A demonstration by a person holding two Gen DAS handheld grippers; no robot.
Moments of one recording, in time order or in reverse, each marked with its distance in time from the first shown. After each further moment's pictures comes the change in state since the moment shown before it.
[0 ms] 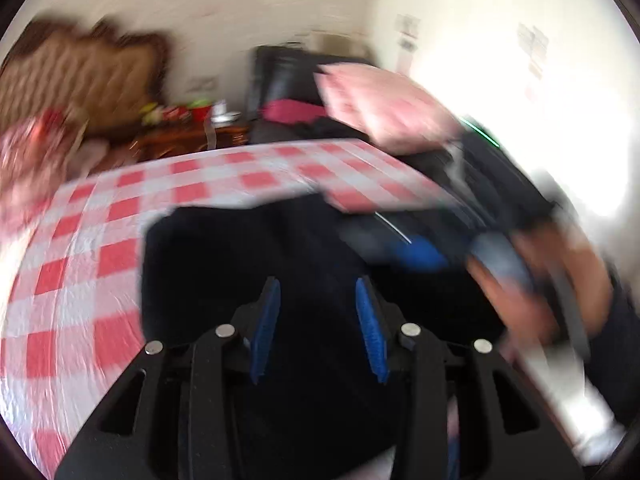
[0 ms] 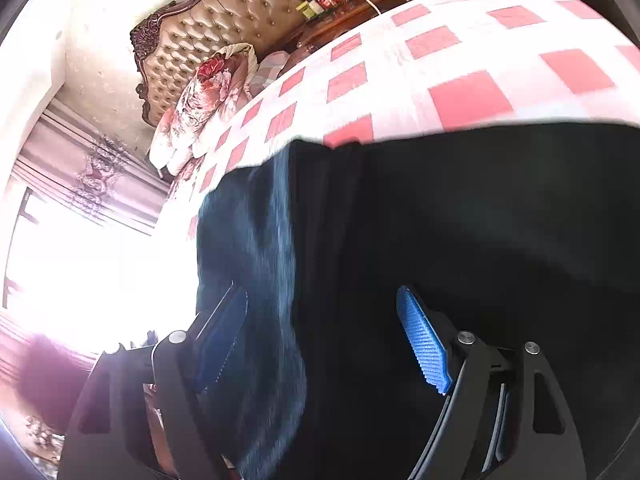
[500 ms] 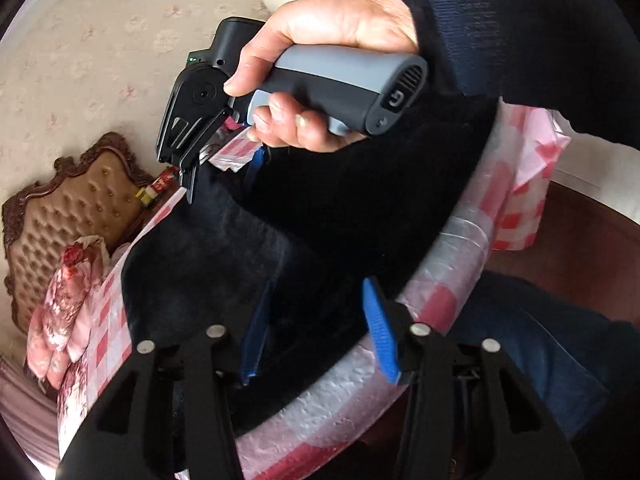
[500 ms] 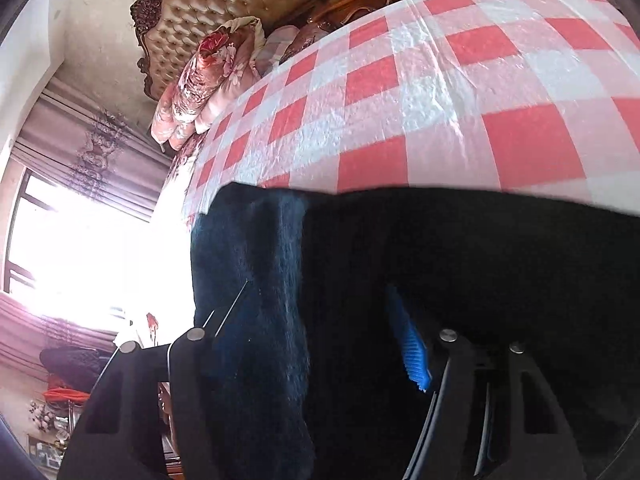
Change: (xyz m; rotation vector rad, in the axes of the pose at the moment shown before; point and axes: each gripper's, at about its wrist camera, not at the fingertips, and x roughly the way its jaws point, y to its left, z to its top) left arm 0.037 -0.131 -0.057 0.494 0.120 0.267; right arm 0.033 0.012 0.051 -0.038 0.105 0.013
